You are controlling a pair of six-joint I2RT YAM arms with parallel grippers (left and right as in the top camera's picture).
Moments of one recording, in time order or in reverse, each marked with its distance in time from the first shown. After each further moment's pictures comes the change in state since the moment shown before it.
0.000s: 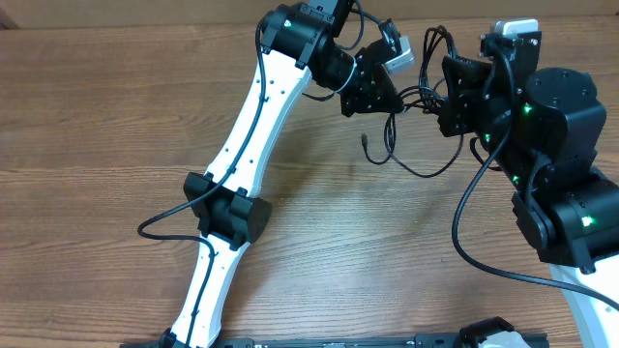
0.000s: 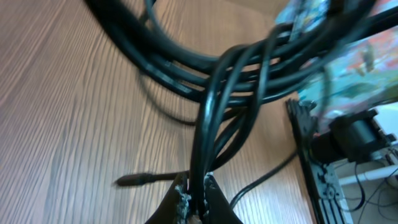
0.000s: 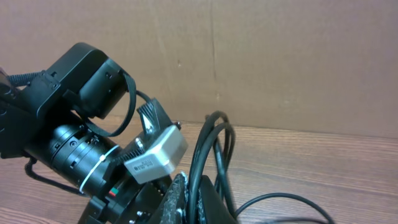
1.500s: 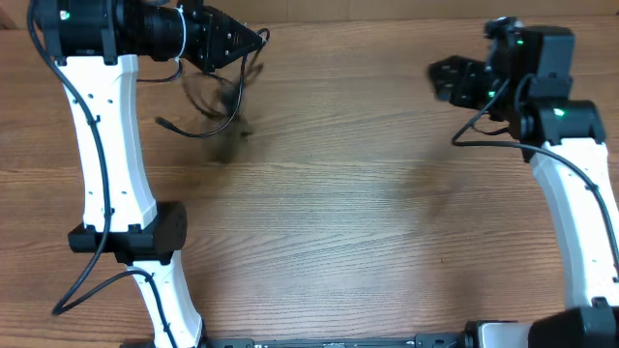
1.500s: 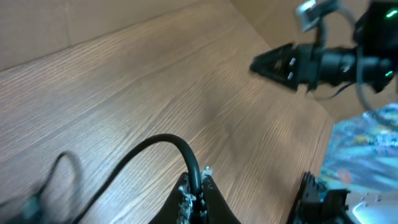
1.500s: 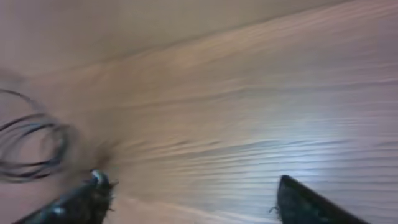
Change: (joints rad) left arm 0.463 -0.306 0.055 -0.180 -0.078 -0.402; right arm -0.273 0.380 0.000 -0.035 -0.383 0.106
